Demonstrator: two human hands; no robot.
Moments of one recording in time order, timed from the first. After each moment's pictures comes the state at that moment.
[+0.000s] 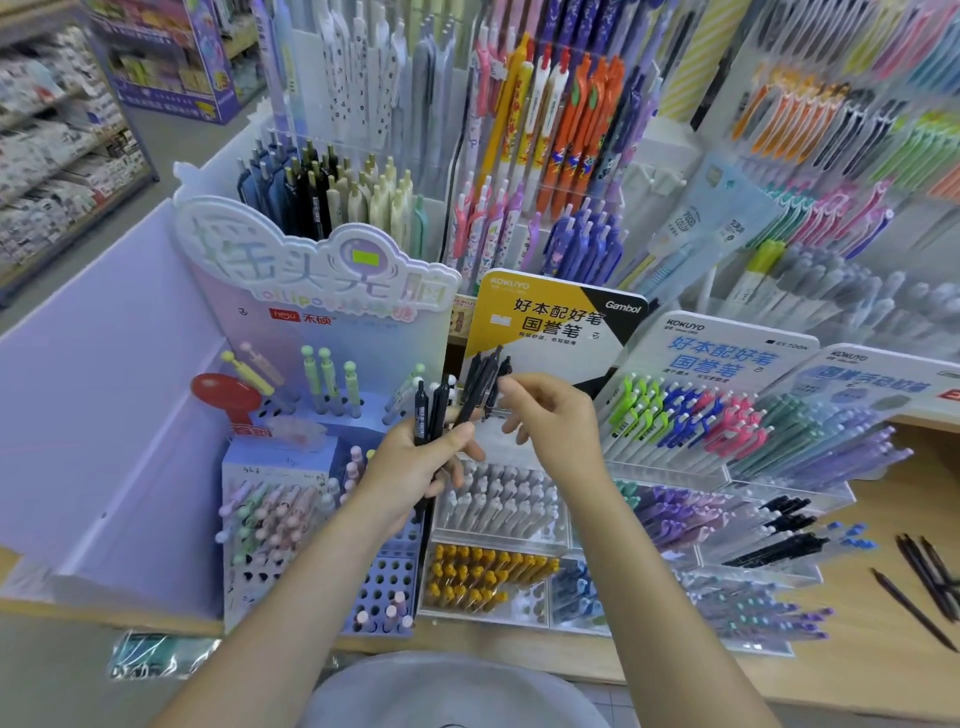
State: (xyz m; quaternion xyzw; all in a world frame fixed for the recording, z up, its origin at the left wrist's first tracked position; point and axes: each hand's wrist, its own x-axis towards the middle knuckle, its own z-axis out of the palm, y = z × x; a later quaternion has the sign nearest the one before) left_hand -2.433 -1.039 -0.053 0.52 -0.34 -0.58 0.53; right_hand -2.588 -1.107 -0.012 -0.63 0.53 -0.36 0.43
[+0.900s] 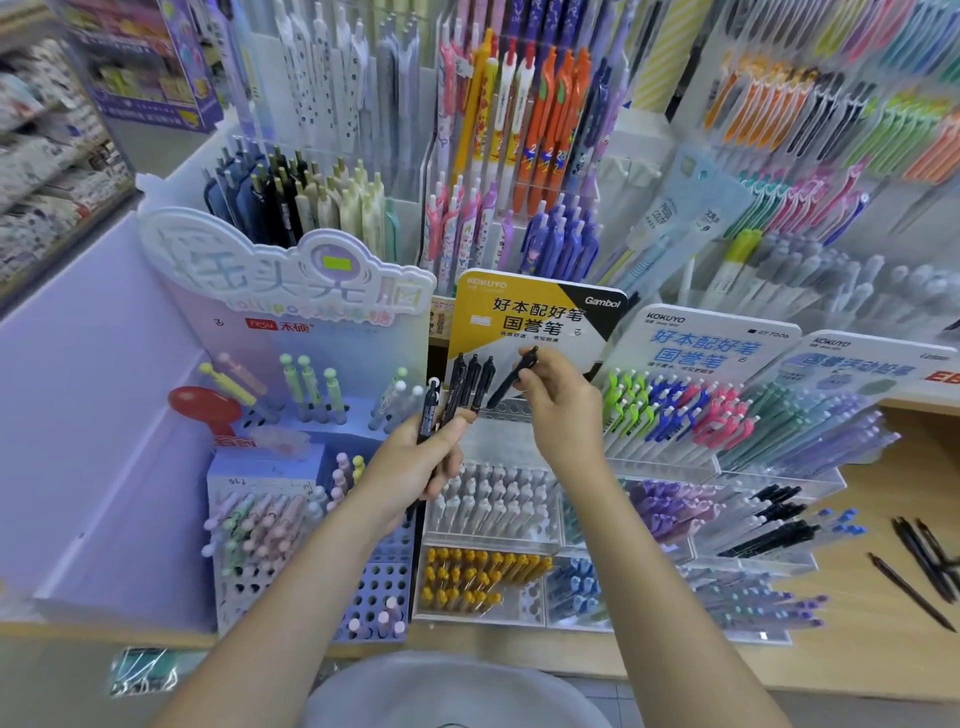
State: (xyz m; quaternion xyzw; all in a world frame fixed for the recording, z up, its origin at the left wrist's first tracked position) left_hand -2.440 -1.050 -0.053 0.54 -0.39 -0.58 0.47; right_hand -2.605 -1.132 -0.033 -0.68 0.53 -0.41 0.29
